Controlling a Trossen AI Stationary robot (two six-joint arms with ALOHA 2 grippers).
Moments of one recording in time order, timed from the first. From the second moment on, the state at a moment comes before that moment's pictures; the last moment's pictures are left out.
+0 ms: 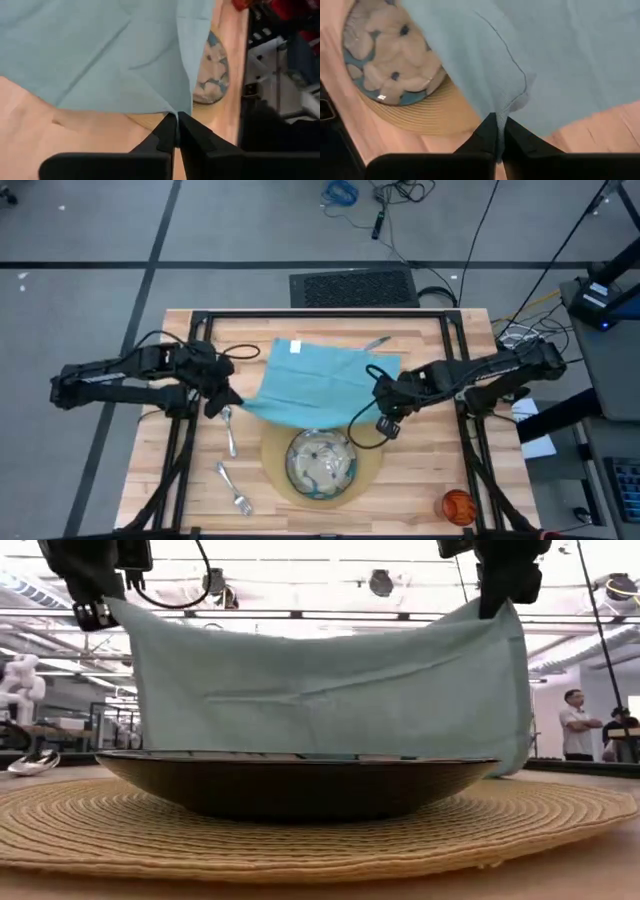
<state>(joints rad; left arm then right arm) 0.17 0.70 0.73 -0.88 0.38 -0.46 0.21 1.39 1.25 -1.05 0.07 0.74</state>
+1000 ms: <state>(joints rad) 0.19 1.21 0.63 0.30 0.44 -0.39 -0.31 1.39 1.06 -1.08 0.15 0.69</state>
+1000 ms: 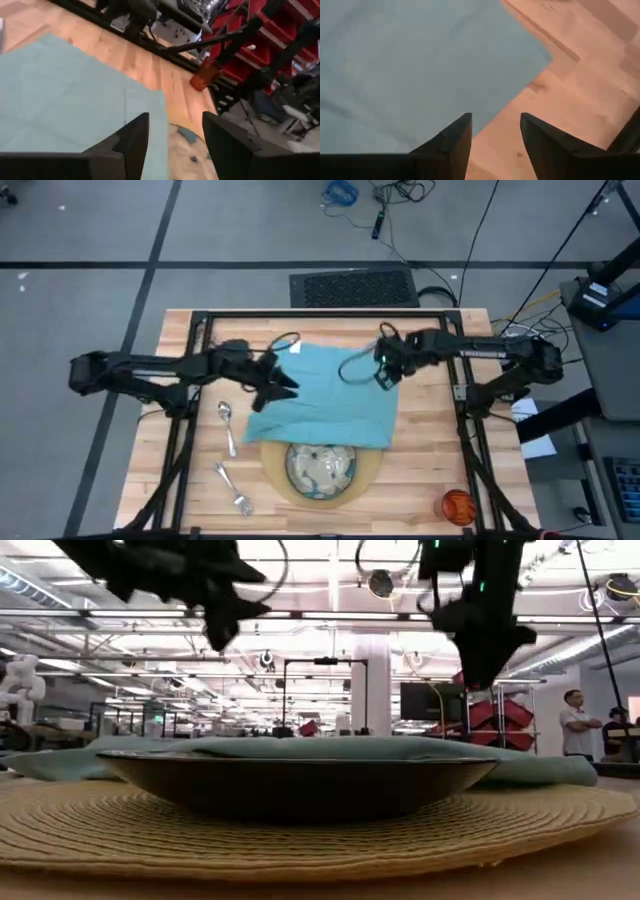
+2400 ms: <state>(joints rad) 0.01 1.42 0.81 0.34 0.40 -0.22 -0.61 1.71 0.89 -0.68 0.06 0.53</state>
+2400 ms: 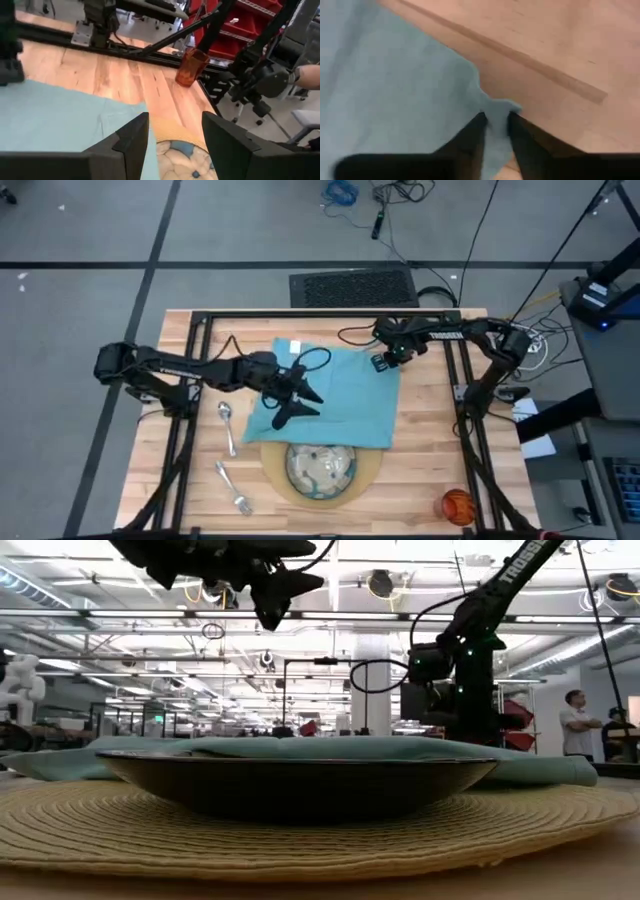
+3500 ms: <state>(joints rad) -0.02 2.20 1.48 0.01 0.24 0.05 -0.60 1.70 0.94 -0.70 0.02 0.46</state>
